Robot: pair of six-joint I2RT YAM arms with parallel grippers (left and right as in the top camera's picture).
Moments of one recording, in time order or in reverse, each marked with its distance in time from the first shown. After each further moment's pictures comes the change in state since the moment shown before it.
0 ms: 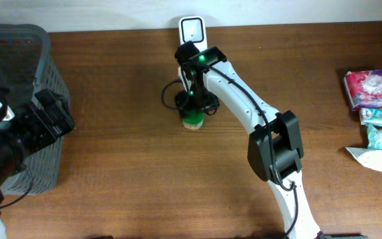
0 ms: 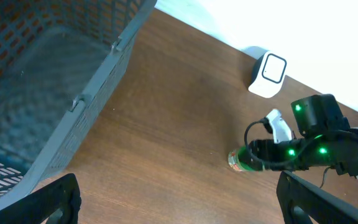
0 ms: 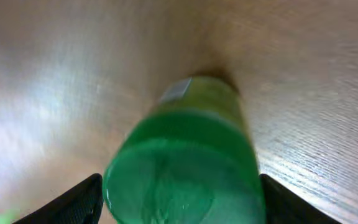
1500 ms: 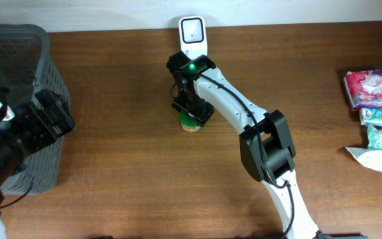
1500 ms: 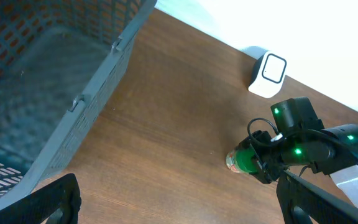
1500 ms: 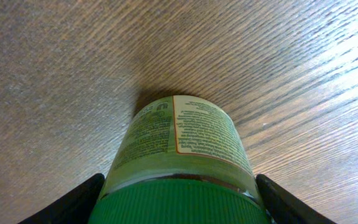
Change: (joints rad) left arm 0.000 0.000 0.000 0.000 0.000 0.000; right arm 0.042 0.045 -0.030 0.065 0.110 1.098
